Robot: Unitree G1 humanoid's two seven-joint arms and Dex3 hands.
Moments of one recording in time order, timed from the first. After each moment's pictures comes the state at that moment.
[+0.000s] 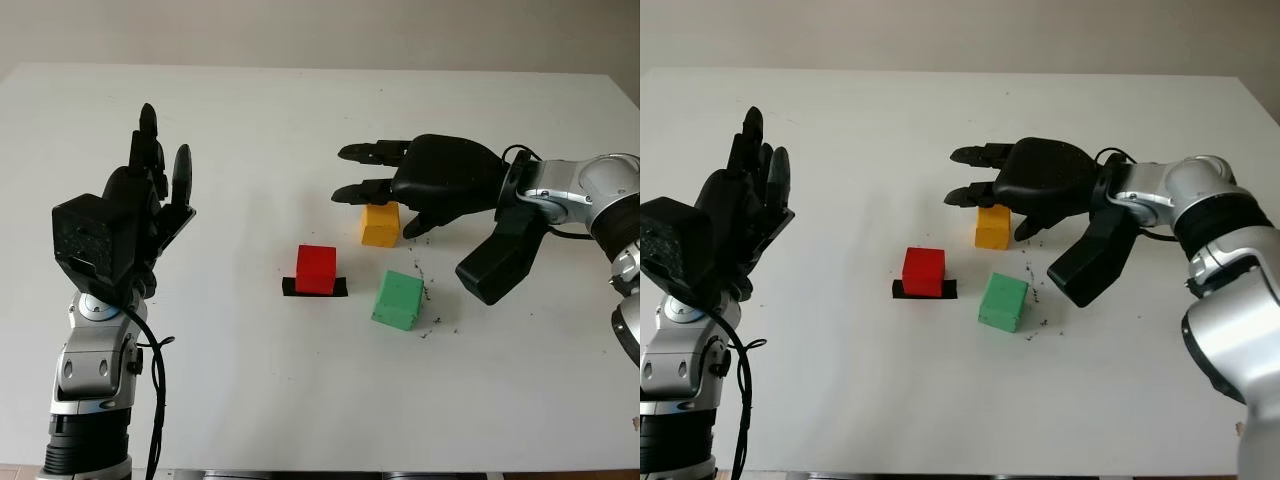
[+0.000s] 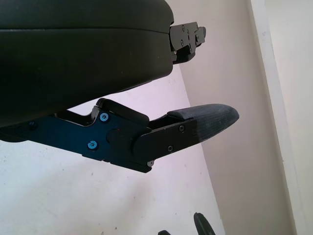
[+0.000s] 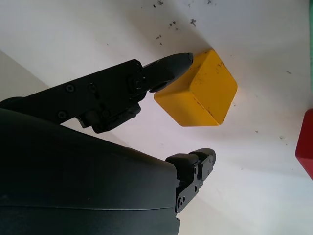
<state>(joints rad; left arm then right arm) -0.32 0.26 0.18 -0.12 -0.02 0.27 -0.06 -1.23 -0.71 0.81 1.11 -1.17 -0.95 -0.47</state>
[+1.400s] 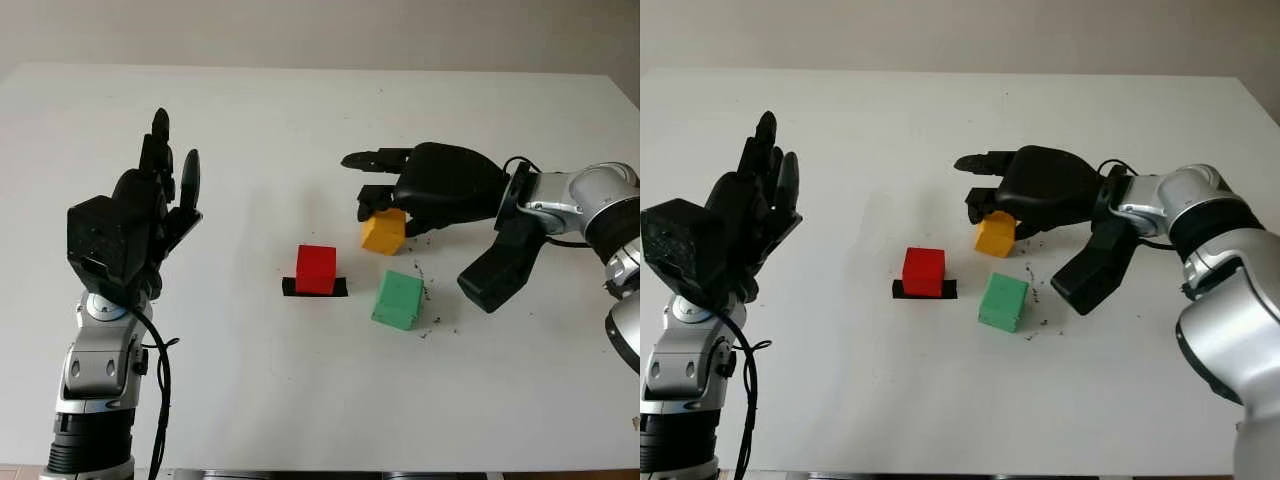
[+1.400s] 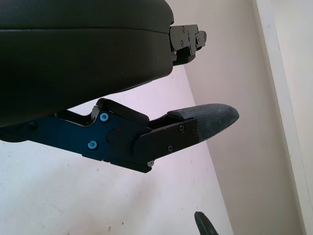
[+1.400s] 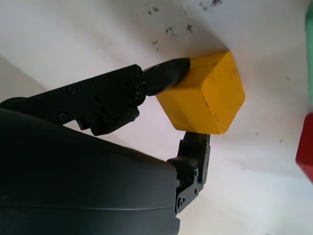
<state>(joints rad) -0.32 0.26 0.16 -0.11 0.00 0.27 -0.07 -1.24 -0.70 0.85 1.19 -1.14 -0.95 -0.51</state>
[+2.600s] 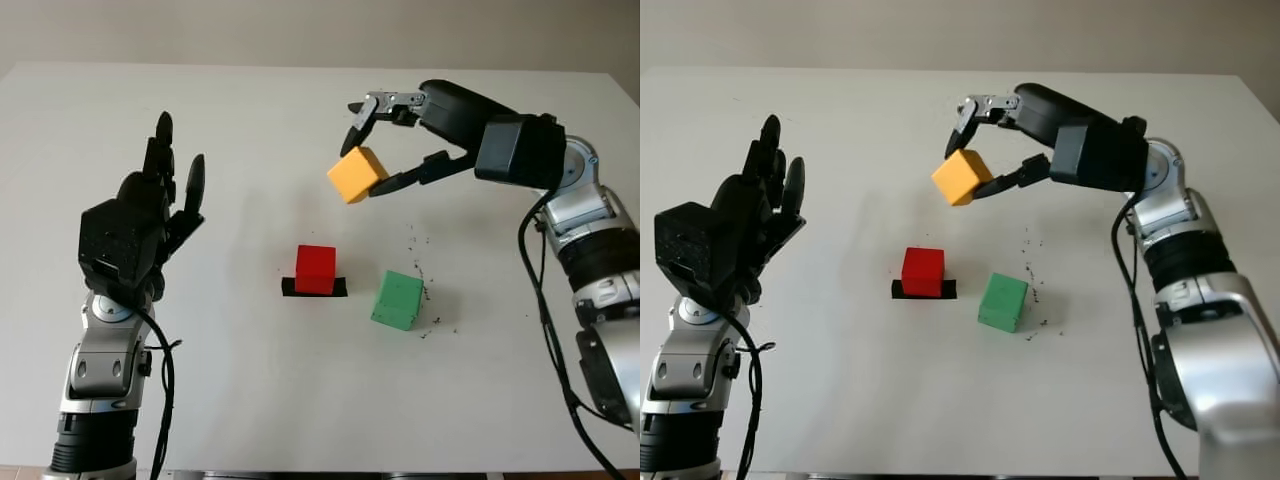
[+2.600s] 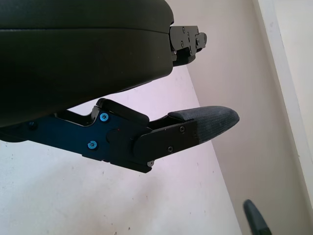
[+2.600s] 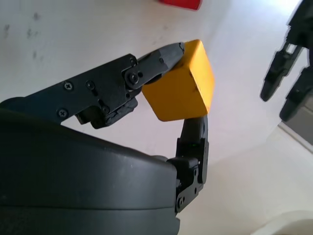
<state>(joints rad) -0.31 0.25 0.15 -0.09 0.03 0.25 -0.05 -0.94 -0.53 0.19 0.65 -0.06 -0.28 0.66</state>
